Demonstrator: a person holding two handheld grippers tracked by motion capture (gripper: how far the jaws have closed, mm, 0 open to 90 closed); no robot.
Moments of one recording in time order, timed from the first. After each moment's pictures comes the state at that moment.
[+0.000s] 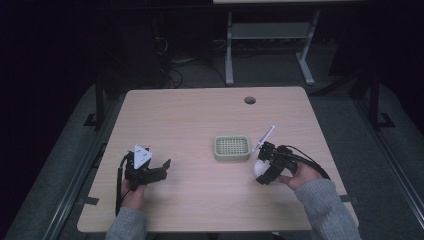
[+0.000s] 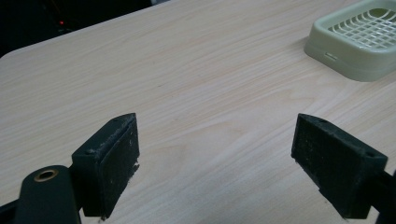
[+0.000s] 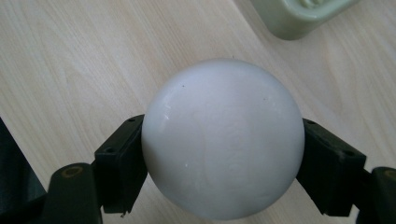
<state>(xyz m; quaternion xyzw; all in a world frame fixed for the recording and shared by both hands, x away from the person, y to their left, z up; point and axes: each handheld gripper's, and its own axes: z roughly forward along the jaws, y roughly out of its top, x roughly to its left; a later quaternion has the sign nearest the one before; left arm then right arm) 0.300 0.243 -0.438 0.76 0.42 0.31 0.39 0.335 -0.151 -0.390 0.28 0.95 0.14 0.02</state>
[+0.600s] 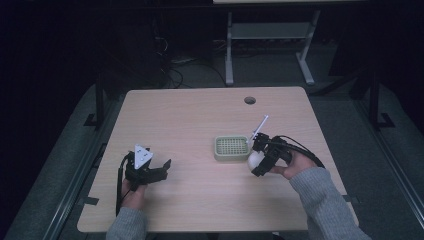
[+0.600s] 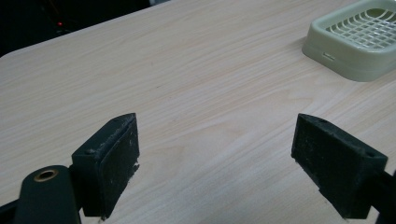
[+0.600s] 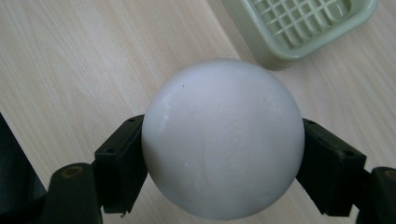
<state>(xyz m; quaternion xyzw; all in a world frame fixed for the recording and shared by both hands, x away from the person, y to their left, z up) 0.300 0.242 -0.438 0.75 0.42 0.31 0.39 0.353 -0.137 -0.373 0.27 0.95 0.14 0.02</state>
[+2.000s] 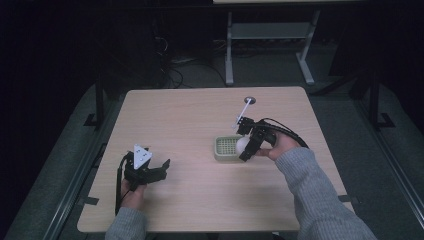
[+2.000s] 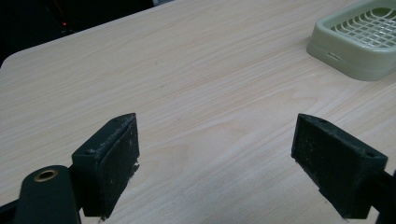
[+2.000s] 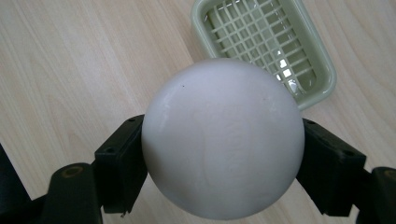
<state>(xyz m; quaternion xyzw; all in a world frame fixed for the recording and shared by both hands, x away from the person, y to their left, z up) 0.300 0.244 -0.438 0.75 0.42 0.32 0.39 0.393 -0.101 -0.352 0.25 0.96 0.13 0.02</state>
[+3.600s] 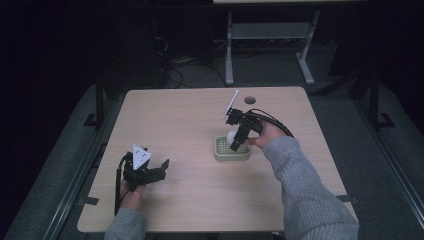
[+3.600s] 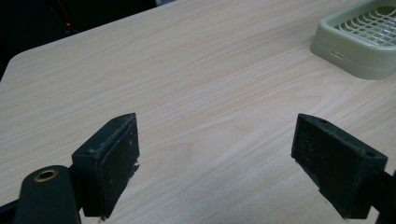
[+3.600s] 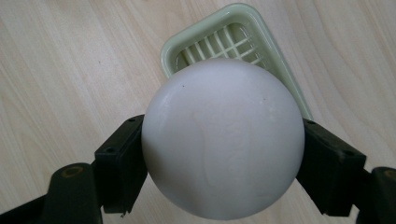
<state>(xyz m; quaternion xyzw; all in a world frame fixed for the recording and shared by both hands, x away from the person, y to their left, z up) 0.299 0.246 -0.438 0.75 0.43 0.32 0.38 0.436 -0.076 -0.362 0.25 0.96 0.12 0.00</state>
